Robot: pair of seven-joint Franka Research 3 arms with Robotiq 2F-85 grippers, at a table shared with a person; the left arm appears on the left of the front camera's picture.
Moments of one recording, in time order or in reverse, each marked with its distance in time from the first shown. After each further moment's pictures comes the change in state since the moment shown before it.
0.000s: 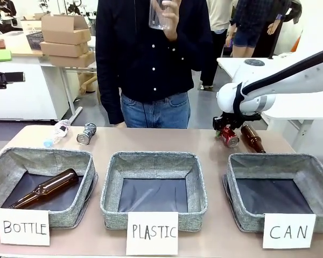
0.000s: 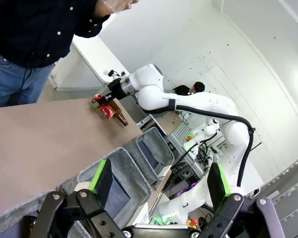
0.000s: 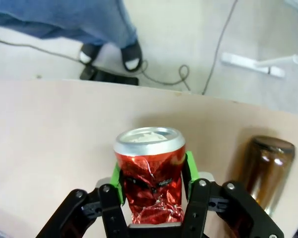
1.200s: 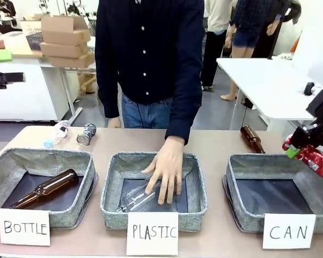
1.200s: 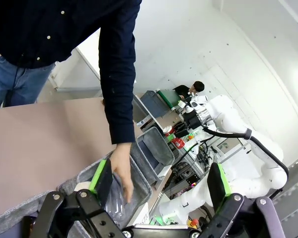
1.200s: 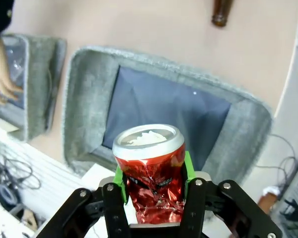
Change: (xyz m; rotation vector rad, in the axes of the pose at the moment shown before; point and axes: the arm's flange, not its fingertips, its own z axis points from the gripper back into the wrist) left arm 0.001 0.000 -0.001 0.001 0.002 -0.002; right arm -0.280 -0.068 0.210 0.192 0.096 0.168
